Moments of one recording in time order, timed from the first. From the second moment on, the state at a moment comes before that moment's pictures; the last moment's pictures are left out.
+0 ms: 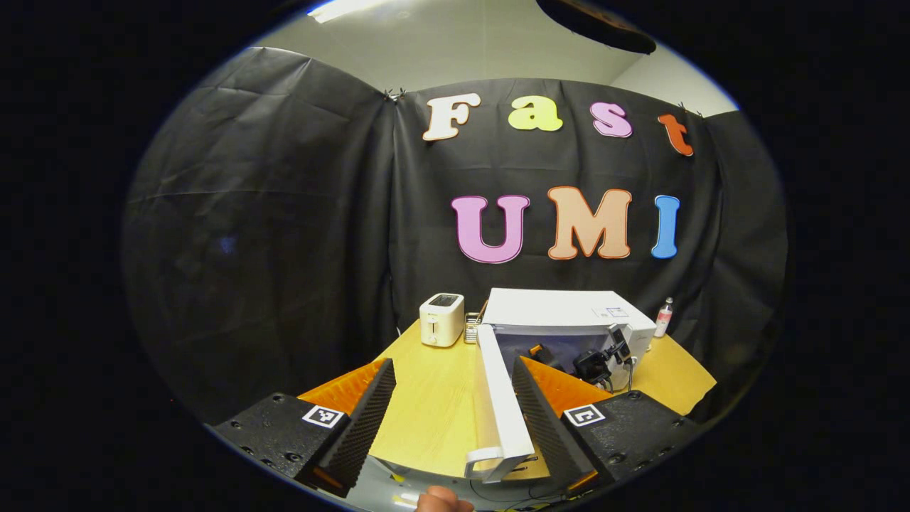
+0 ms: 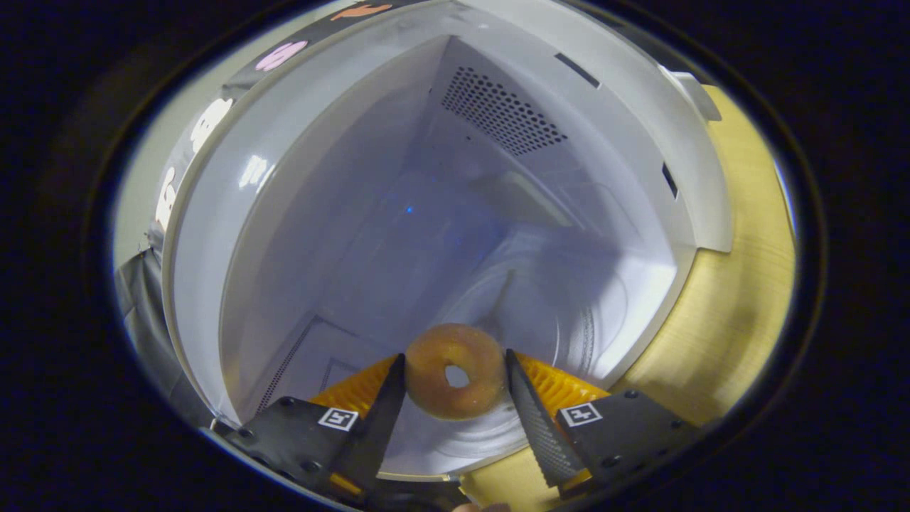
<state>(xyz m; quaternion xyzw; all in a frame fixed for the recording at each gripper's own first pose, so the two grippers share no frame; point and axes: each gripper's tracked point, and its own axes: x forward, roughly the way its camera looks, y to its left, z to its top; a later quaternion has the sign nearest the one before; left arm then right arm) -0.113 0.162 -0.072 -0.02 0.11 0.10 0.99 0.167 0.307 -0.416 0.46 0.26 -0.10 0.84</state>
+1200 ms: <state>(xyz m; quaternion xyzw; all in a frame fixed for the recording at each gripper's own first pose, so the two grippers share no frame) -0.131 0.172 -0.075 0.01 0.10 0.09 0.99 0.110 0.249 -0.348 0.27 0.23 0.03 0.94</state>
